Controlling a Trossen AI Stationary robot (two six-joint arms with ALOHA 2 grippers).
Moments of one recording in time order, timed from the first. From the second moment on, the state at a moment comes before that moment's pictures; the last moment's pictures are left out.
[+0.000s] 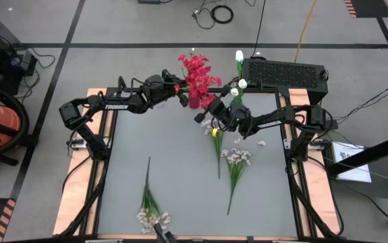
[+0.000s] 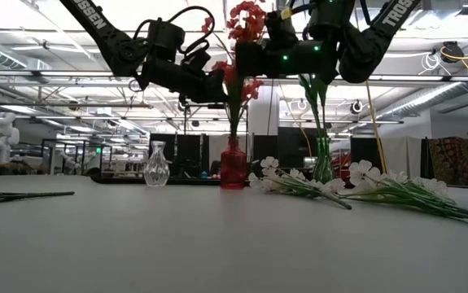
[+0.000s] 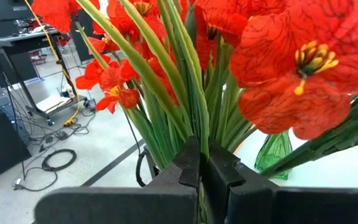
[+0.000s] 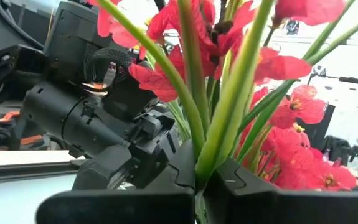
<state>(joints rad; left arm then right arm) 0.57 1.65 0.91 0.63 -0.03 0.12 -0.23 1.76 0.87 1.18 0.47 -0.39</state>
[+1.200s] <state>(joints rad) 0.57 1.60 0.91 0.55 -0.03 0.12 -0.22 1.76 0.87 1.09 0.56 -0.16</state>
